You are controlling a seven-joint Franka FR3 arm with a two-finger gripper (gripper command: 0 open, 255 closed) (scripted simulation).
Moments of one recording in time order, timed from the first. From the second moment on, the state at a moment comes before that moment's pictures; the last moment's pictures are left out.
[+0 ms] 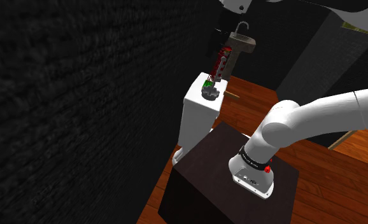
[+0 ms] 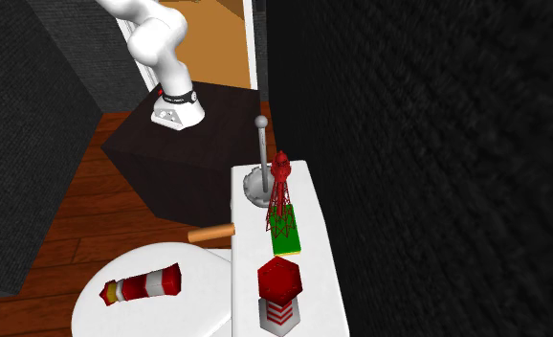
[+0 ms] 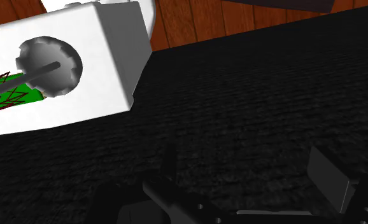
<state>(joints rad) 0.01 -0.74 0.05 -2.32 -0.01 1.70 -0.10</state>
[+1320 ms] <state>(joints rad) 0.00 -0.45 -0.45 -2.10 -0.04 1.79 -0.75</state>
